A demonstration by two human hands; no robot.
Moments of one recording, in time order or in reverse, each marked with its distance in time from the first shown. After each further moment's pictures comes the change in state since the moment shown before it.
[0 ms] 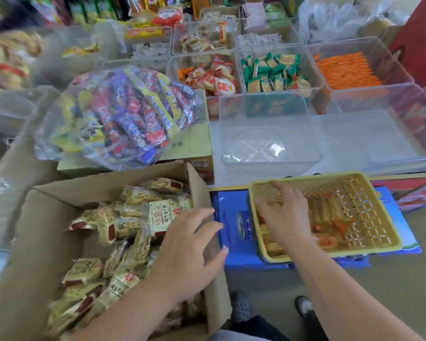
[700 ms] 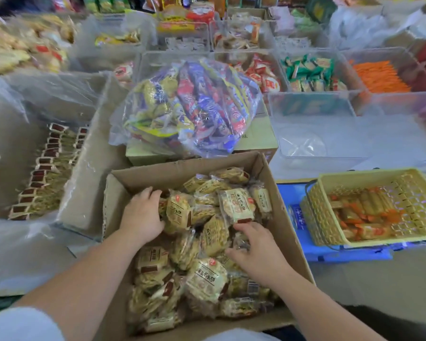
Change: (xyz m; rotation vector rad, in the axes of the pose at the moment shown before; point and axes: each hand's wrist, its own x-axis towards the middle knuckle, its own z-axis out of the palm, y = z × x) left_hand -0.057 -0.294 -0.076 0.306 -0.327 -0.540; right_hand -0.134 -0.110 0.170 -0.243 -0.497 -0.063
